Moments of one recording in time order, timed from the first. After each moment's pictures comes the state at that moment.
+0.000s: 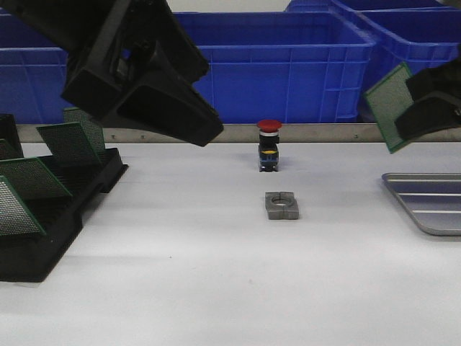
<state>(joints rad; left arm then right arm) -0.58 1.43 -0.99 -0.86 0.59 1.56 -0.05 1.49 -0.73 1.42 0.40 -1.58</state>
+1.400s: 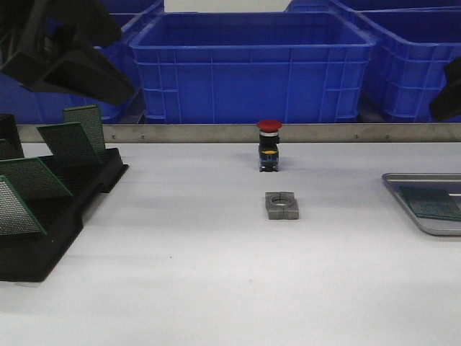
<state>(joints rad) -0.34 1.37 -0.99 -0.71 0.52 1.56 -0.12 1.44 -0.73 1.51 0.25 -1.57</state>
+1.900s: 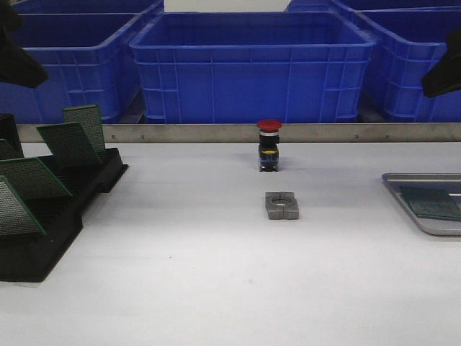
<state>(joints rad) -0.12 1.41 -0.99 -0.66 0.37 1.56 -0.12 1.39 -0.73 1.50 0.33 -1.57</state>
